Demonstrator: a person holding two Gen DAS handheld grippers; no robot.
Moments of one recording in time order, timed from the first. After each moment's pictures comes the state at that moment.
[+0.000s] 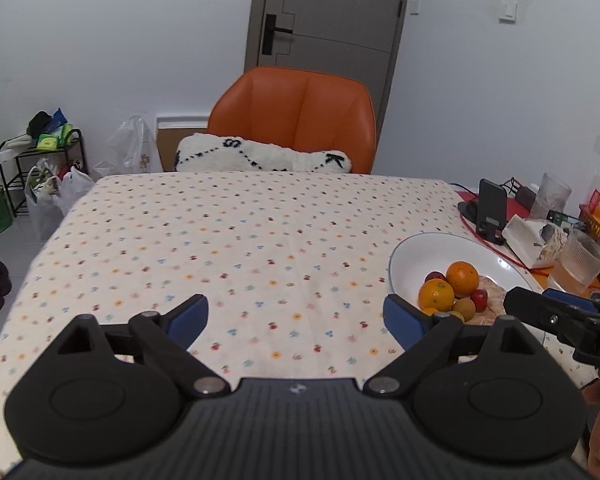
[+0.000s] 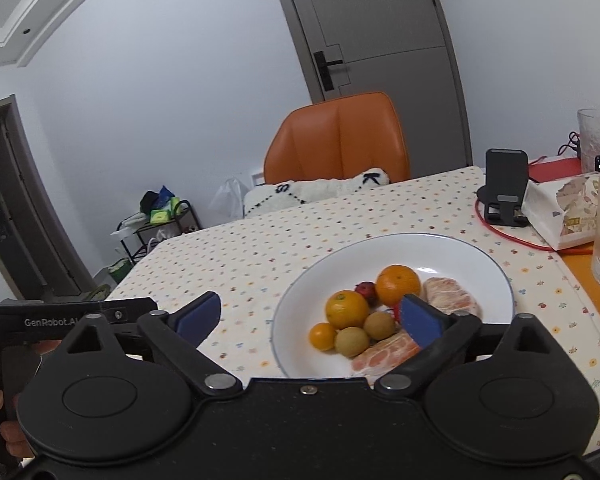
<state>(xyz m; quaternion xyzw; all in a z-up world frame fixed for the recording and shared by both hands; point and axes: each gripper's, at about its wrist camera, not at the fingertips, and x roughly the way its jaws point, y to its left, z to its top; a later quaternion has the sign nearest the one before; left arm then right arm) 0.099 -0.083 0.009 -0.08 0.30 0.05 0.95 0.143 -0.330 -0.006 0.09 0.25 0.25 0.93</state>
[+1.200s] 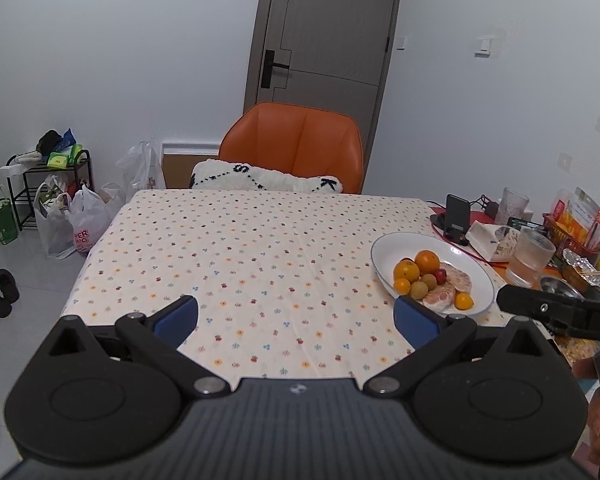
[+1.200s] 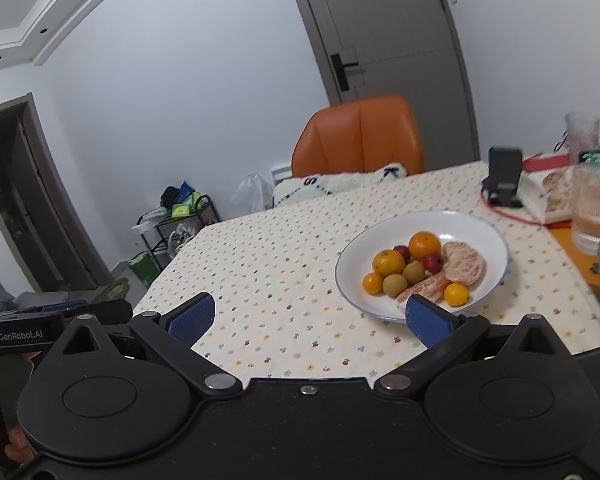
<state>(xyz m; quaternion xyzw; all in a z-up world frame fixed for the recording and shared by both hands) -0.027 -0.071 0.041 -0.08 0.25 0.03 0.96 0.041 -0.331 0.026 0.09 0.25 0.26 0.93</state>
